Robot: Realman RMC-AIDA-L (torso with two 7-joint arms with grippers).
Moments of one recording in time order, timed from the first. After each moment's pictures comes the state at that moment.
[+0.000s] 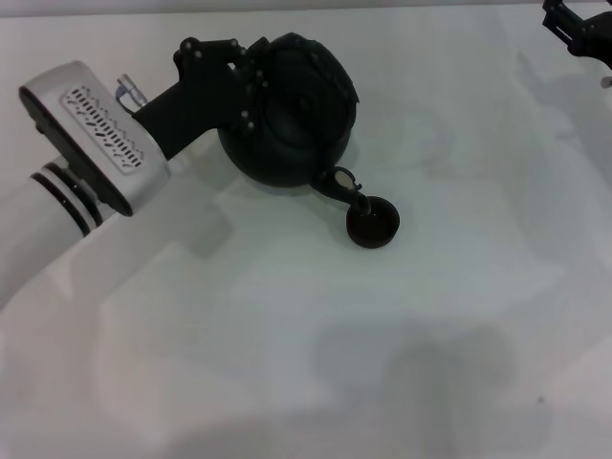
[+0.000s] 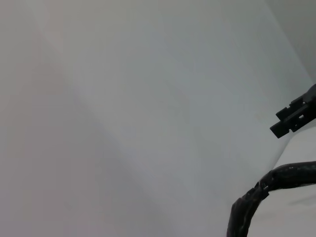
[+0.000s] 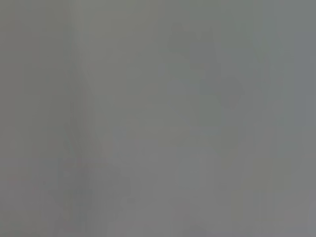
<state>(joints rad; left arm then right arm) -0.66 -2.08 2.83 0.12 -0.84 1.13 0.14 0.60 2.03 -0.99 -0.08 2.52 0.92 -2.65</state>
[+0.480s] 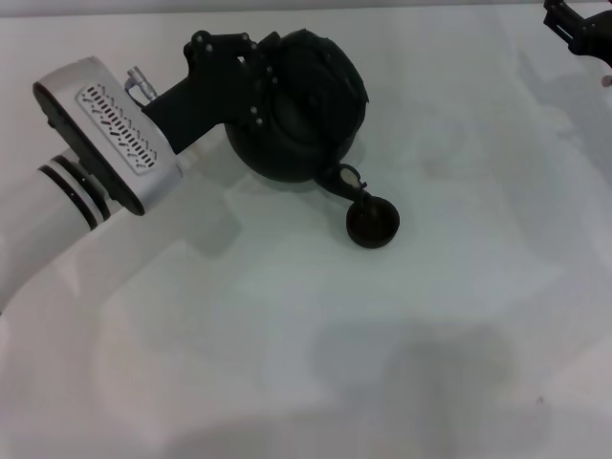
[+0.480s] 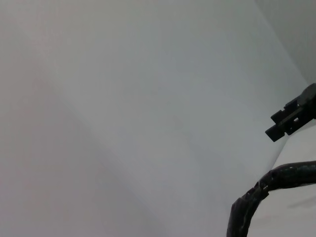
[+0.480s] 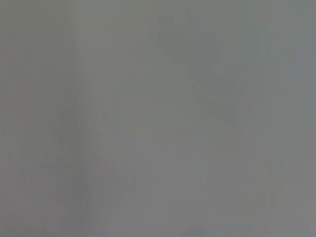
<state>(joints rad) -0.68 -2.08 2.83 0.14 -0.84 1.12 0.19 0.60 2.03 -0.99 -0.08 2.52 0.92 -2.65</state>
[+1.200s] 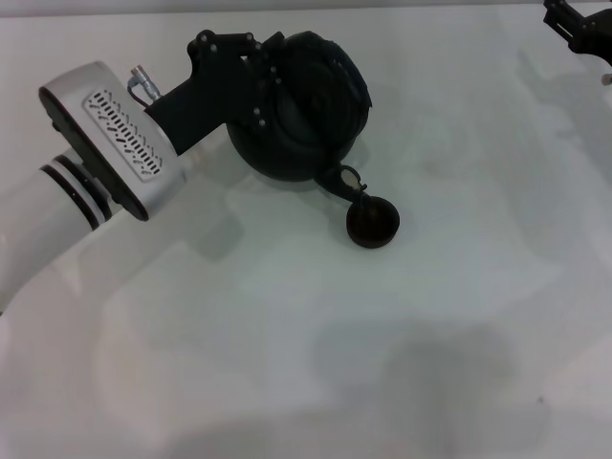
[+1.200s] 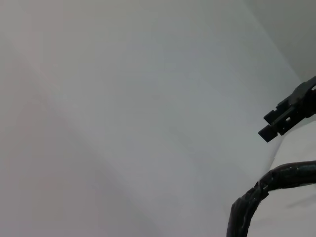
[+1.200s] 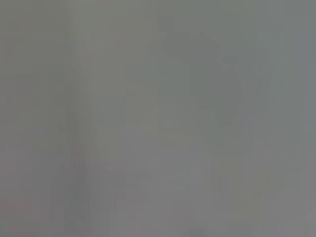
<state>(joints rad) -0.68 -2.08 2.84 0.14 -0.84 1.13 0.23 0.61 2.03 -0.99 -0.08 2.53 0.92 -2.65</state>
